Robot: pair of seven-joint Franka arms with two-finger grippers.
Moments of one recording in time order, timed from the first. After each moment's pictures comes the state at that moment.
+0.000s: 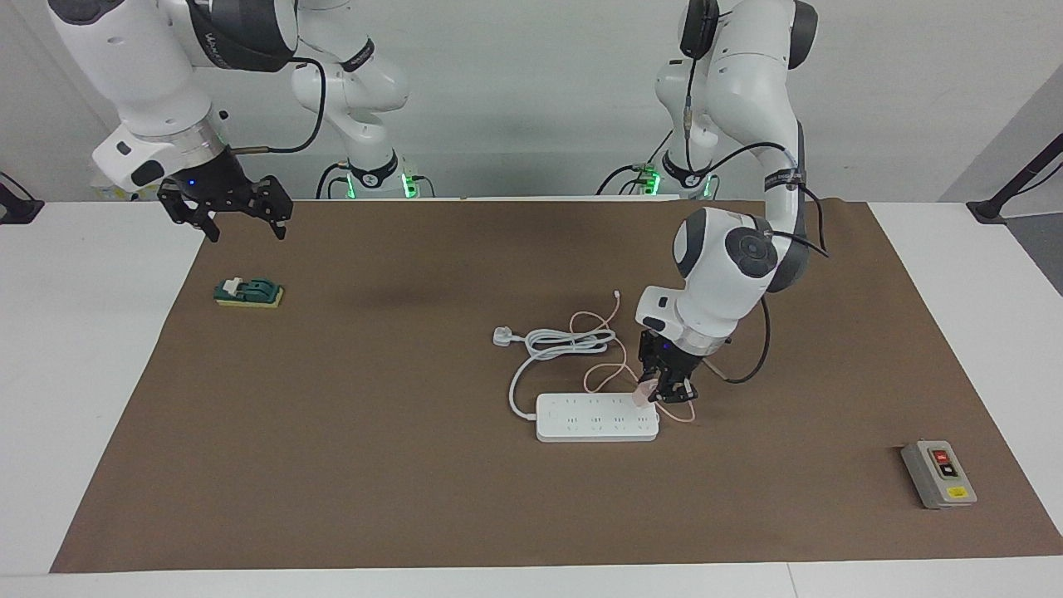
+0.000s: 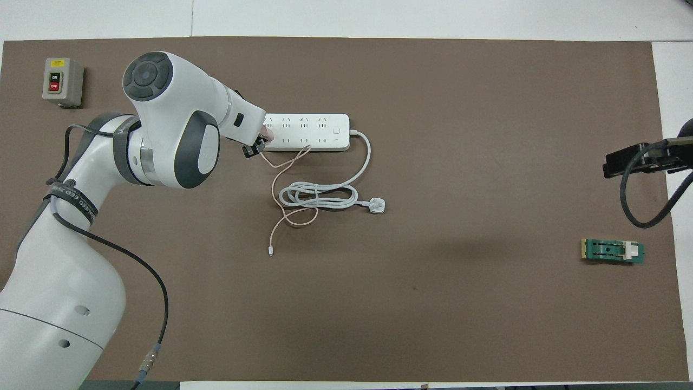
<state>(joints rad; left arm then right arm) -0.40 0.47 0.04 -1.62 -0.22 2.21 1.06 -0.02 -0.01 -0.02 -1.62 -0.03 1.57 -0.08</state>
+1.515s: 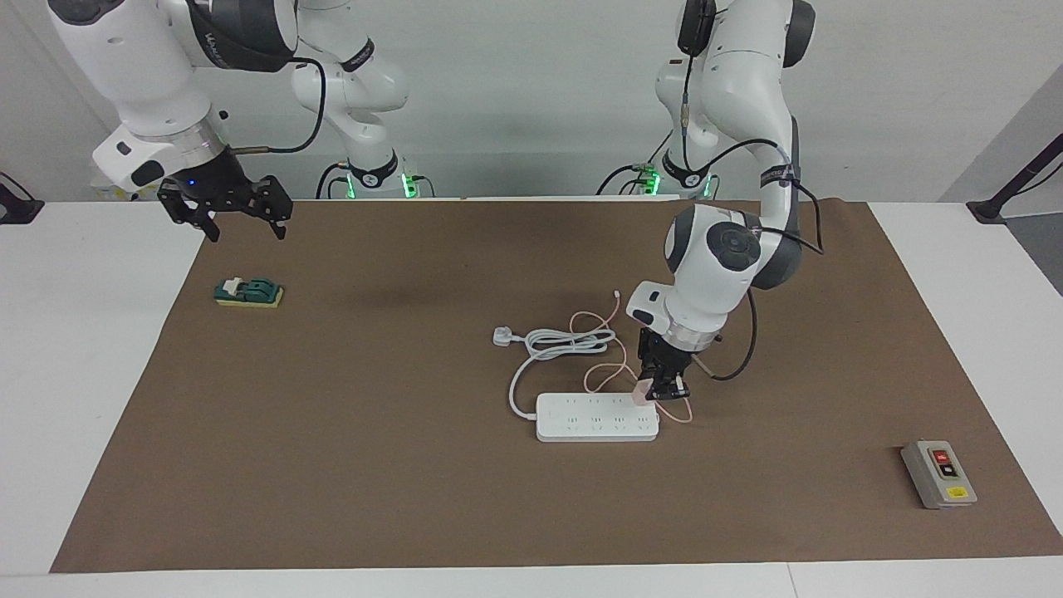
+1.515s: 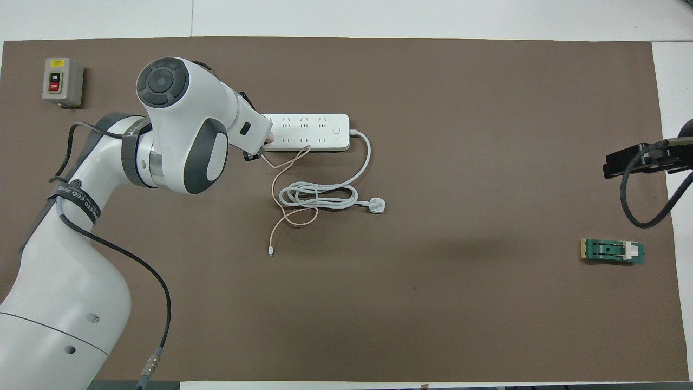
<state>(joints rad) -0.42 0.46 0.04 -1.63 -0.14 2.22 1.12 -0.02 -0.01 -0.02 -1.62 -0.03 1.57 -0.08</state>
